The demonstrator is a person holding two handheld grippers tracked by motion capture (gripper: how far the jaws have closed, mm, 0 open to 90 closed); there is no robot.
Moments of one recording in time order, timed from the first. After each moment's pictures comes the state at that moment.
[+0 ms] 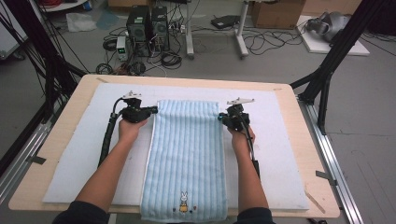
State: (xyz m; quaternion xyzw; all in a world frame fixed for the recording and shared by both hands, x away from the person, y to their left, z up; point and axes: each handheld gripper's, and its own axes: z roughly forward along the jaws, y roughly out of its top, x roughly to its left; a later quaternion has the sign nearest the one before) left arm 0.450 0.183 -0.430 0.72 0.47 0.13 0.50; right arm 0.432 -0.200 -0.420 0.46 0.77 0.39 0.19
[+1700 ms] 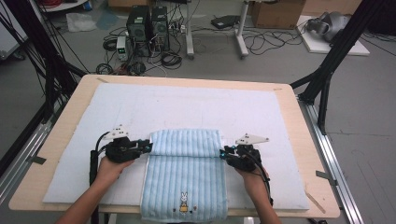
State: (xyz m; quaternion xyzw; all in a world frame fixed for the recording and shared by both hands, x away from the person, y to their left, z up) left arm 0.329 0.202 -0.440 0.75 0.39 0.09 0.52; right arm 0.305 -0.220 -0.432 0.41 0.79 0.43 0.14
